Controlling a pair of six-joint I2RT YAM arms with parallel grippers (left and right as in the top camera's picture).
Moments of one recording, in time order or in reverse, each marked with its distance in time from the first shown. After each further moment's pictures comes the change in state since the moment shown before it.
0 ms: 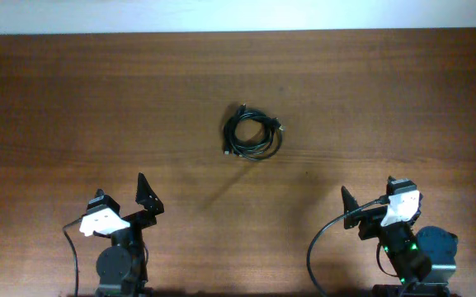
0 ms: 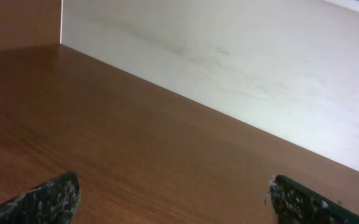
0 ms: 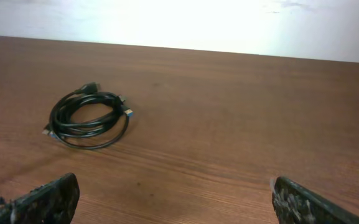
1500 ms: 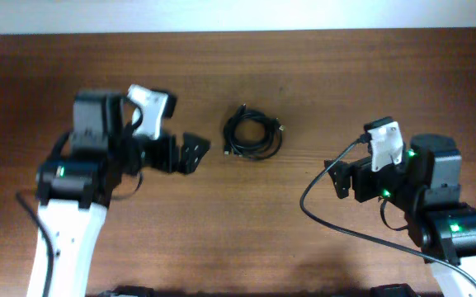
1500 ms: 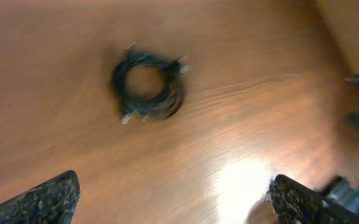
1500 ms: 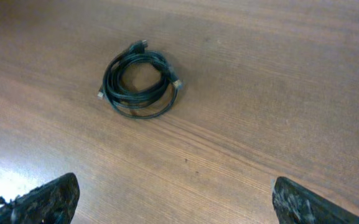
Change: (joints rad) left arm -0.035 1.228 1.339 -0.936 0.860 0.352; right arm 0.157 0.729 0.669 -0.381 -0.018 -0.049
